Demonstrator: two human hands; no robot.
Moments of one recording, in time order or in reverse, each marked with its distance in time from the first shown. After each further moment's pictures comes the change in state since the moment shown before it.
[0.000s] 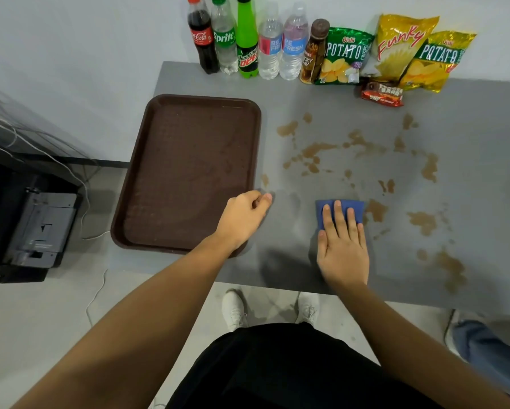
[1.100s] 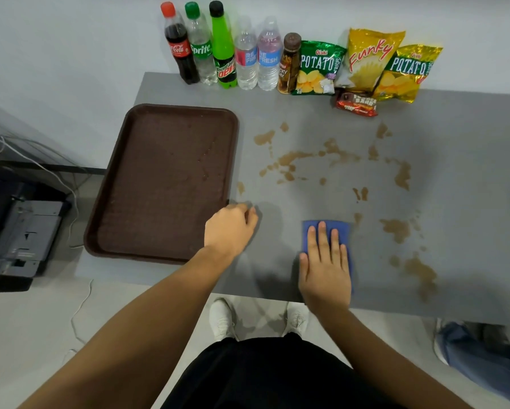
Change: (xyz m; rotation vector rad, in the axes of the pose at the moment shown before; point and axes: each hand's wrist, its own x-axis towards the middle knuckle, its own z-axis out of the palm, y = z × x) left_hand -0.005 0.016 0.043 0.435 0.209 0.103; right_hand -0.028 0.021 0.002 0.009 0.007 -0.001
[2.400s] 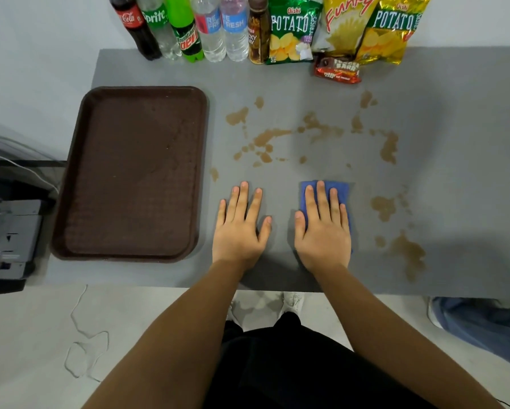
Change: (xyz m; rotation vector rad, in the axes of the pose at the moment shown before) left_hand -0.029 0.019 0.087 0.185 0.034 0.243; right_hand 0.051 0.029 -0.011 0.060 0.070 0.047
